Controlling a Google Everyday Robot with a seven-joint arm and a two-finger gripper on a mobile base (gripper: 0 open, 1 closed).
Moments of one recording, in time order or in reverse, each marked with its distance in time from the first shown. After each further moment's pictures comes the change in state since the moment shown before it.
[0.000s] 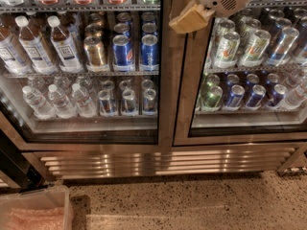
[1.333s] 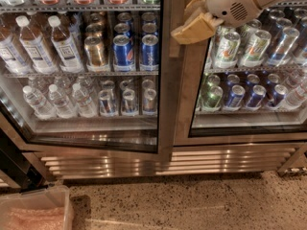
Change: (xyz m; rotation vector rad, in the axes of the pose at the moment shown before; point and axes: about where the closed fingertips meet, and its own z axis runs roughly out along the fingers) arm 0.001 0.031 -0.019 0.019 -0.030 0.001
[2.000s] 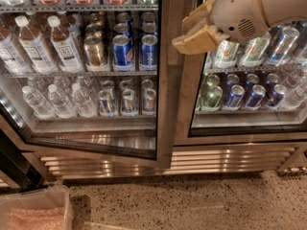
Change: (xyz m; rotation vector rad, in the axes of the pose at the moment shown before) arm -0.002 0.031 -0.010 0.030 -0.062 0.005
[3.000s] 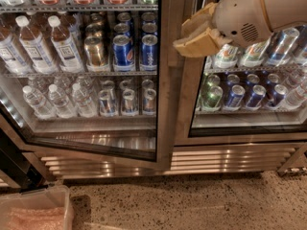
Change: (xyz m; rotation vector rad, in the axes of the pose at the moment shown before) arm 0.001 0.014 0.000 -0.022 -0.008 0.015
